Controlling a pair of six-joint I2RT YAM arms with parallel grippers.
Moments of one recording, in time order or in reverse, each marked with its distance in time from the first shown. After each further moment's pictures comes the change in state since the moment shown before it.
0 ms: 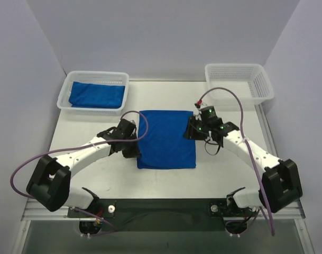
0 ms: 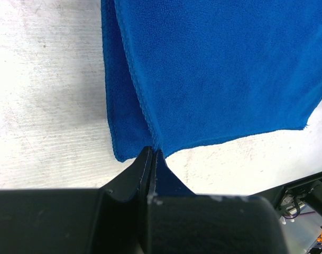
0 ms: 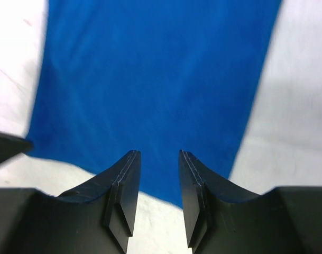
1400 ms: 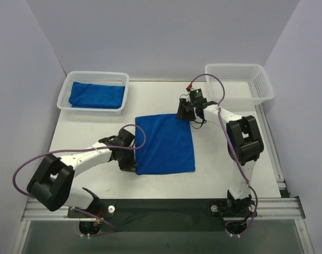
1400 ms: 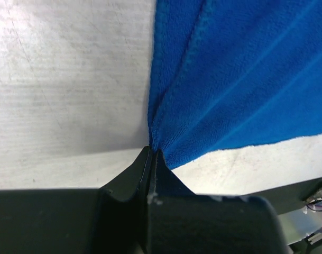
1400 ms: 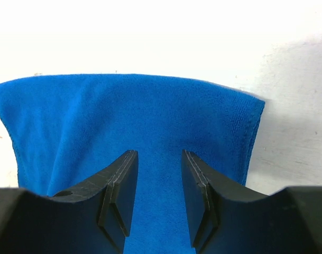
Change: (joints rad) left arm -0.013 -0.005 -0.129 -0.066 0.042 -0.045; right arm -0.102 0.666 0.493 0.180 -0.041 -0.034
